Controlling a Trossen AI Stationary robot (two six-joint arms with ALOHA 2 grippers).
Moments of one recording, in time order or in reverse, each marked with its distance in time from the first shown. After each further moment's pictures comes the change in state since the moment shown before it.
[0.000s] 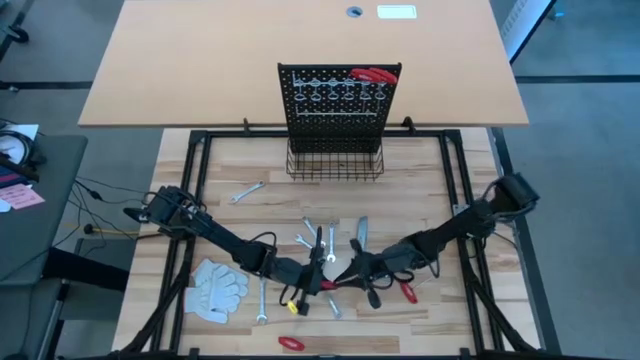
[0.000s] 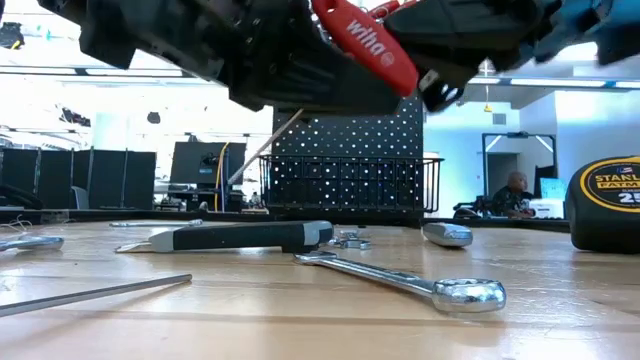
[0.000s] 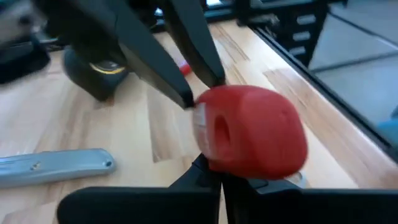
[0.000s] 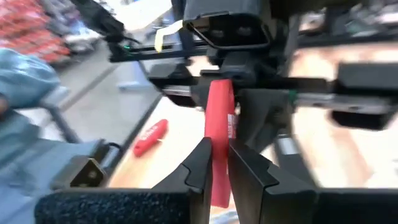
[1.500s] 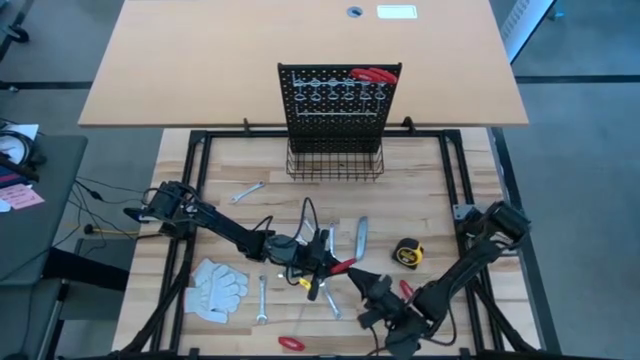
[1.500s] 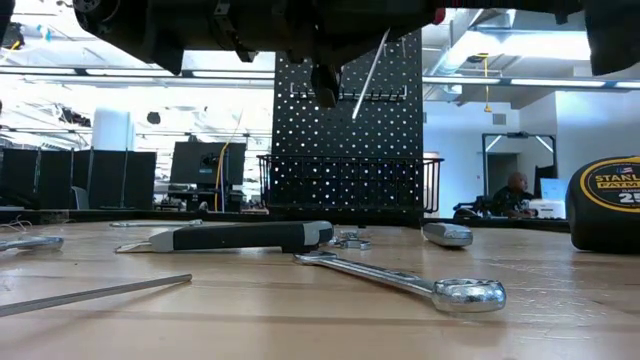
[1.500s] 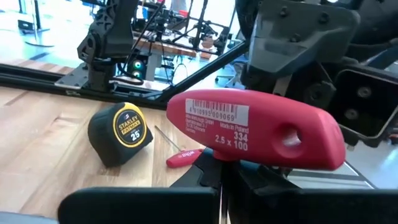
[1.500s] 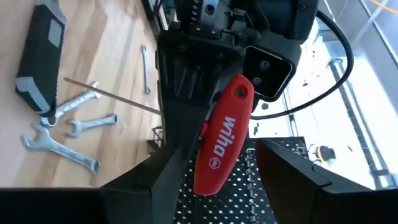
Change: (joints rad) left arm 0.097 -0.001 -0.013 0.336 0.095 -0.253; right arm 0.343 0.264 0.477 -0.539 1.360 -1.093
